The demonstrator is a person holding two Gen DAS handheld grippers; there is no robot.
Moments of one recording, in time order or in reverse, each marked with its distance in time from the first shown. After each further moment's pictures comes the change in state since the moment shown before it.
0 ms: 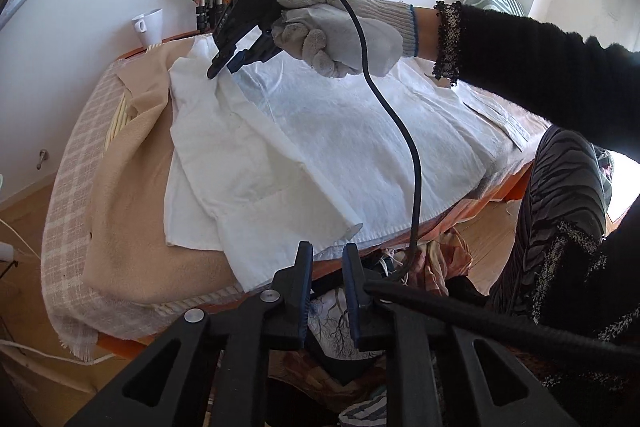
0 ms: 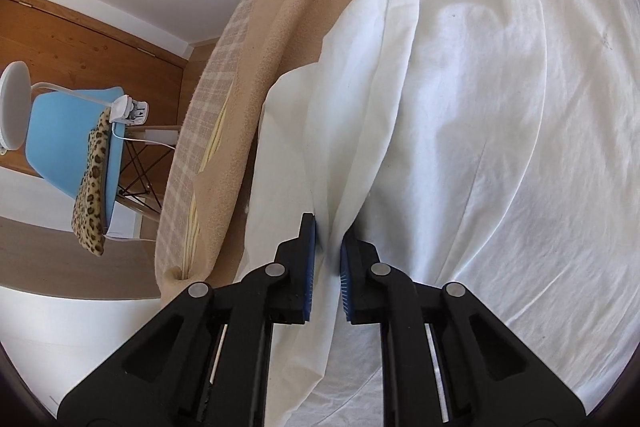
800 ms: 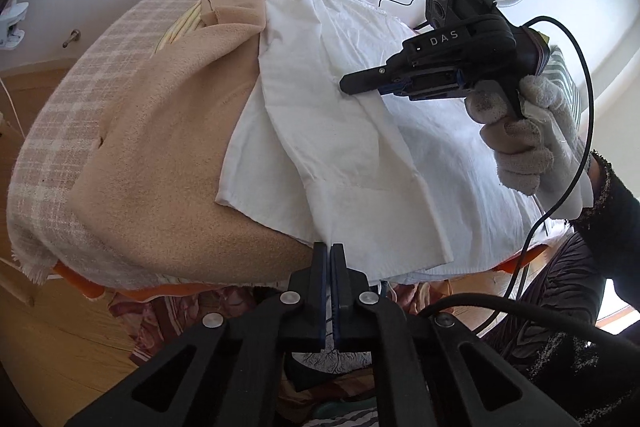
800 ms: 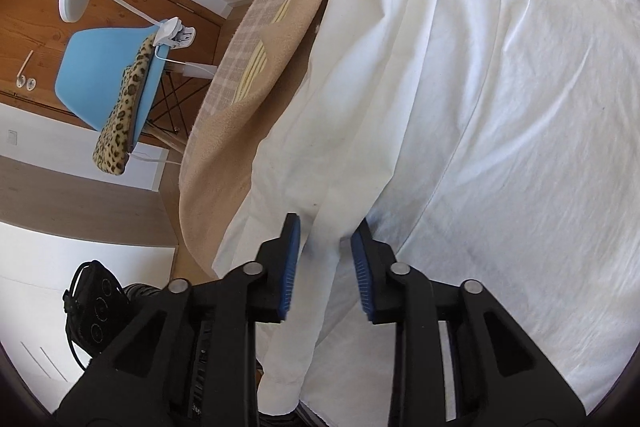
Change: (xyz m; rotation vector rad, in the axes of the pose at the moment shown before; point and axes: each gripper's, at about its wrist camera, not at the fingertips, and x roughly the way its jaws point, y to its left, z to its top) left arm 0.033 0.074 -0.013 -0.403 0.015 -0.045; right arm -0.004 0.026 -0.114 -0.106 0.070 0.089
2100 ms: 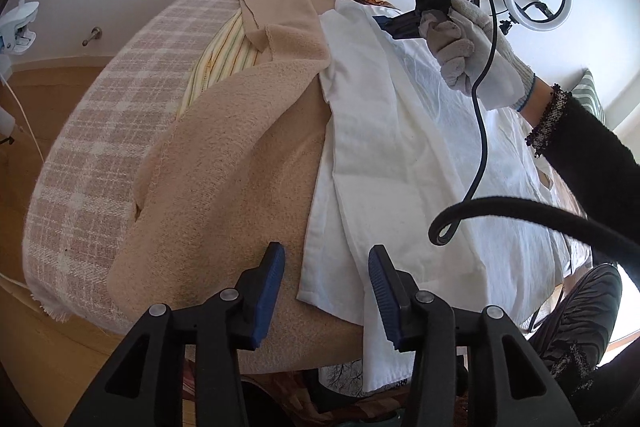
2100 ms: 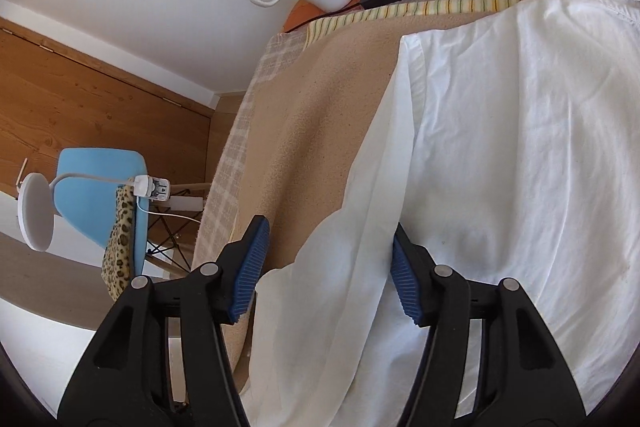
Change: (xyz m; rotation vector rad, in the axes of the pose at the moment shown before) left arm 0.022 0.046 0.053 -0.051 0.000 0.062; right arm -0.016 -0.071 0.199 0.086 -0.200 0.062
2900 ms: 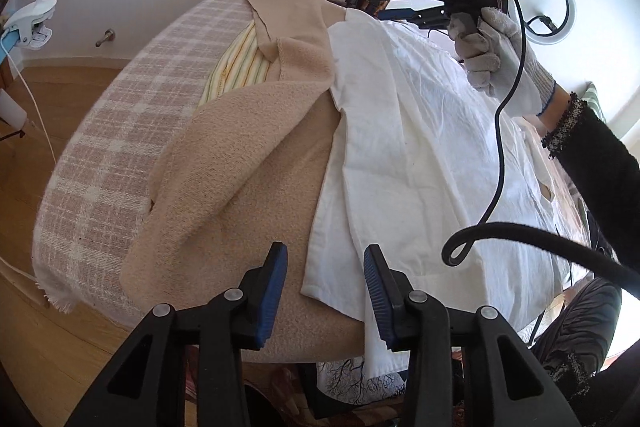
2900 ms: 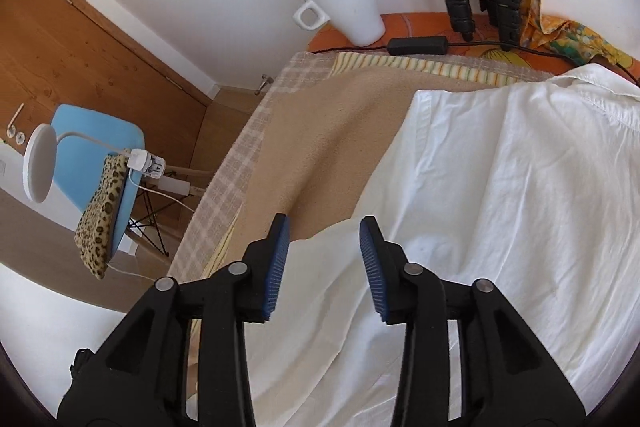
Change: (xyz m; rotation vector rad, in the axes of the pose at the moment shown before) left arm -0.010 -0.006 -0.007 -0.017 -0.038 0.020; right arm -0.033 0.051 -0.004 -0.283 -0.022 -0.142
